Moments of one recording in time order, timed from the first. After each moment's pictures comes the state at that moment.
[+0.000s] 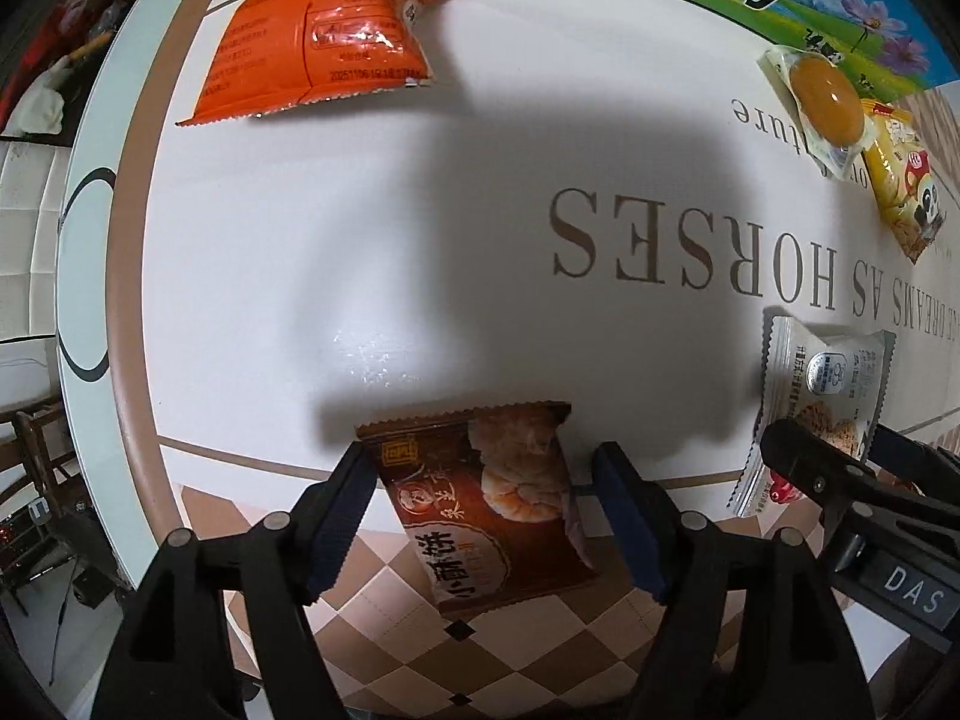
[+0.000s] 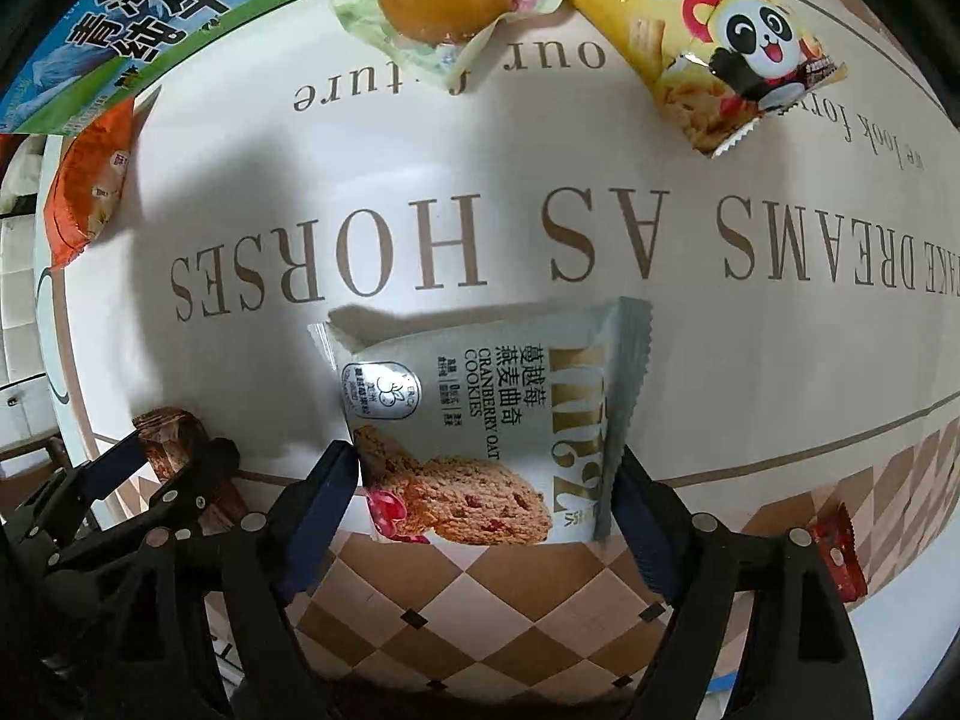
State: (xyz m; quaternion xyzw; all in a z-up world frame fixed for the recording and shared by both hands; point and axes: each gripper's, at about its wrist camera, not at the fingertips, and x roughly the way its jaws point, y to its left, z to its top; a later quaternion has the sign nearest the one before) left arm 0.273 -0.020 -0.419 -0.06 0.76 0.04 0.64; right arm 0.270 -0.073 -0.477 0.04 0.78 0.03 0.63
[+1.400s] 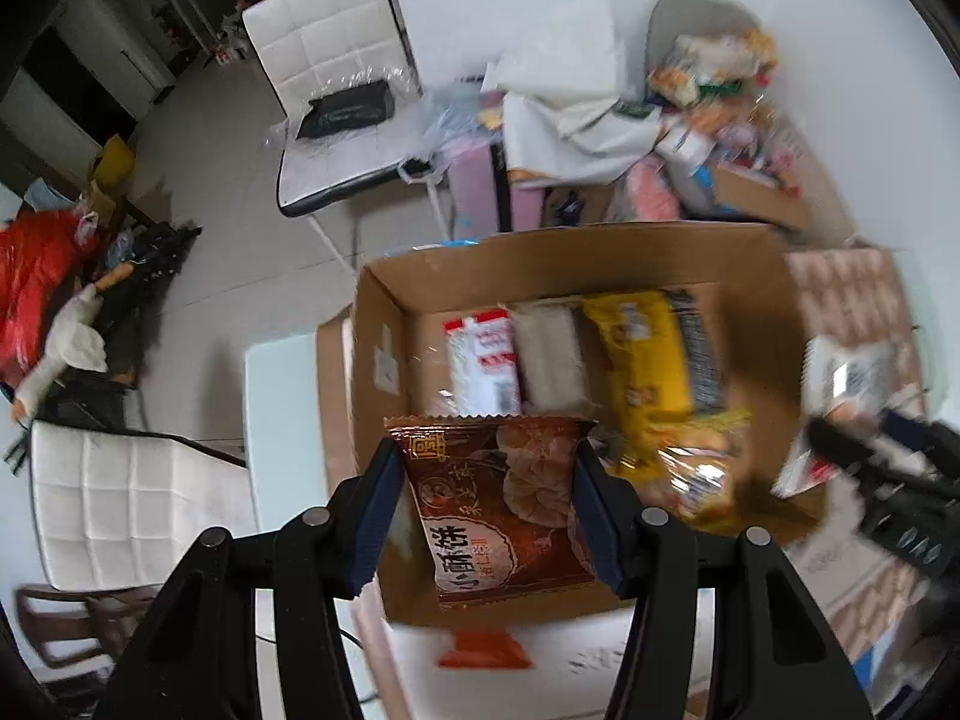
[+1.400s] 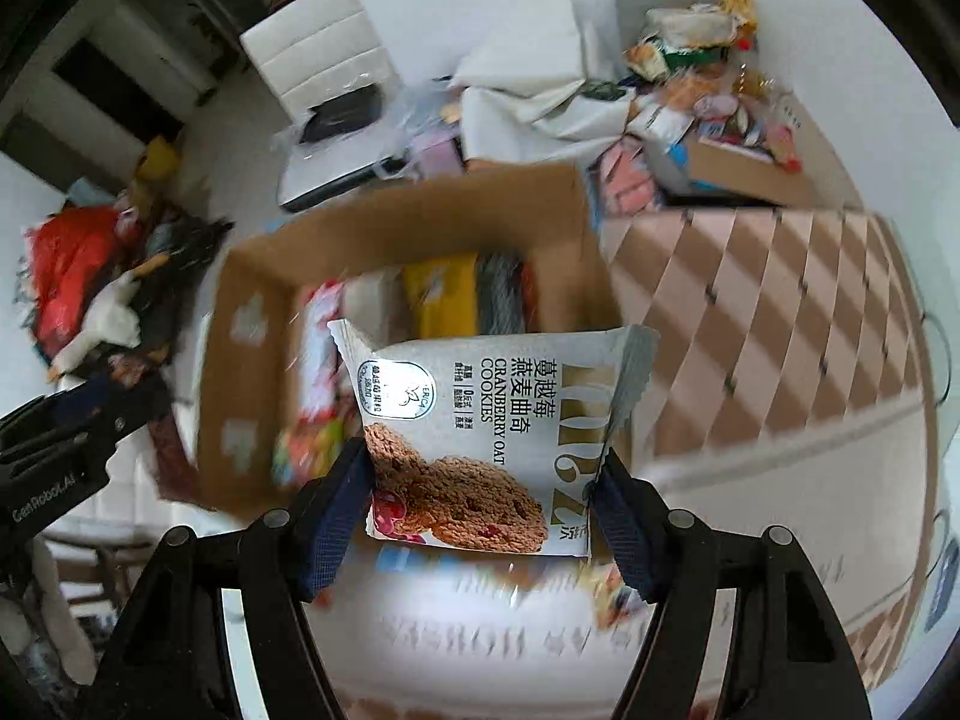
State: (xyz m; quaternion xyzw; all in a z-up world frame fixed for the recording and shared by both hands) left arm 0.532 0.067 -0.215 0.05 0.63 0.01 0.78; right arm 0.495 -0.071 -0.278 0.08 0.61 0.05 0.79
